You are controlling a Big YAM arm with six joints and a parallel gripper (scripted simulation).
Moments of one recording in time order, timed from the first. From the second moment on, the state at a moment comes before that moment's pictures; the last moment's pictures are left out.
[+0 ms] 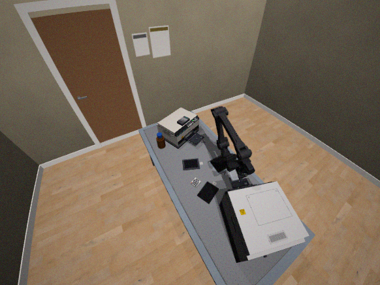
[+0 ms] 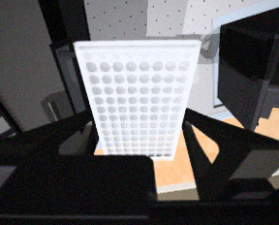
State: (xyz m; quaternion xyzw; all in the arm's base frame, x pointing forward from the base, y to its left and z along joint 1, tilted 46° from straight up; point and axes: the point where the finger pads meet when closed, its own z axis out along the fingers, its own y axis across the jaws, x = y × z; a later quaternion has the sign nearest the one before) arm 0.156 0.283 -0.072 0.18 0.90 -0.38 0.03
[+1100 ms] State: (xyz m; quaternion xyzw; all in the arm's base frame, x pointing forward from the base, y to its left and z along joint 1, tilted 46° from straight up) arm 0.130 0.288 -0.087 0.20 0.90 -0.39 0.05
